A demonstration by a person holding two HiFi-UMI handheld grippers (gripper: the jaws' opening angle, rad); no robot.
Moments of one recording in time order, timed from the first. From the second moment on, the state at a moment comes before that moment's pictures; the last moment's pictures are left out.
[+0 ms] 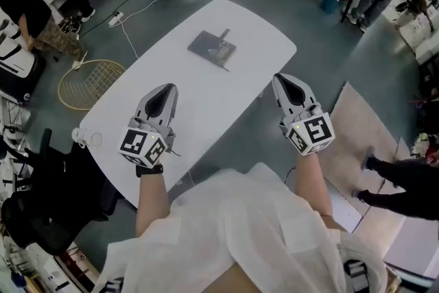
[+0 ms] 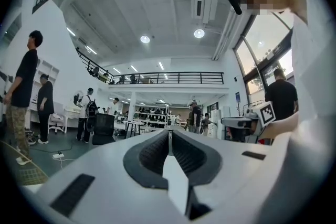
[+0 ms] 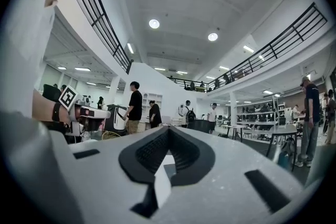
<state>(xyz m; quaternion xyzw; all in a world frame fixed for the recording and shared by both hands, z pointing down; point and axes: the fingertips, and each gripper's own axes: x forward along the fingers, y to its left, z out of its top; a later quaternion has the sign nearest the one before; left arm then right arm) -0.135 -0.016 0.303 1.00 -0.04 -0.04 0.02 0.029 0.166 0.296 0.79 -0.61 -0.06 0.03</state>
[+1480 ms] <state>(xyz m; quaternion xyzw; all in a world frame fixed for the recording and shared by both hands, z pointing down) -0.019 -0.147 0.315 0.97 -0.26 -0.01 0.01 0.189 -0.068 0.347 0.60 -0.79 -0.04 0.13</state>
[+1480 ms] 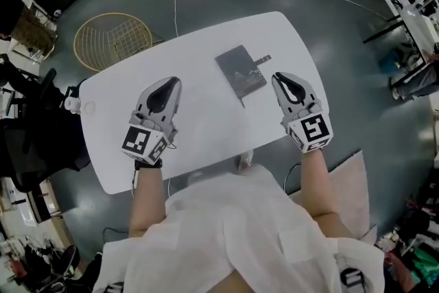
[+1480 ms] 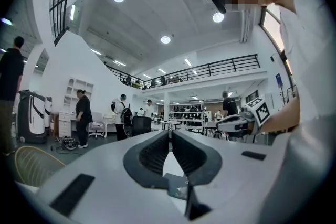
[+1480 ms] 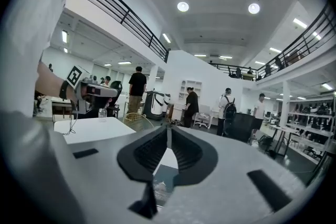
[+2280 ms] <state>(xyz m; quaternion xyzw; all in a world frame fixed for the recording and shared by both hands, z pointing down) 0.043 -0.200 0.405 0.91 -0.40 0.02 0.07 0.245 -0.175 0.511 0.50 -0.84 0.10 0.18</state>
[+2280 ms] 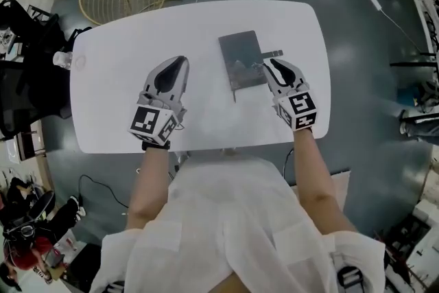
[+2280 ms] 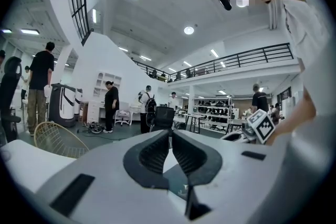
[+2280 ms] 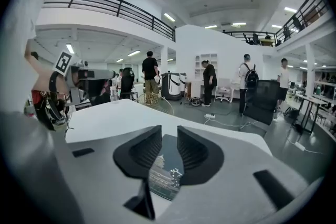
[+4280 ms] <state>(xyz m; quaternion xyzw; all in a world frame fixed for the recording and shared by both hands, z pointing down) 0.055 -0.180 0.471 0.90 -0.42 0.06 0.12 0.276 -0.185 0.685 0.47 -0.75 0.39 0.25</state>
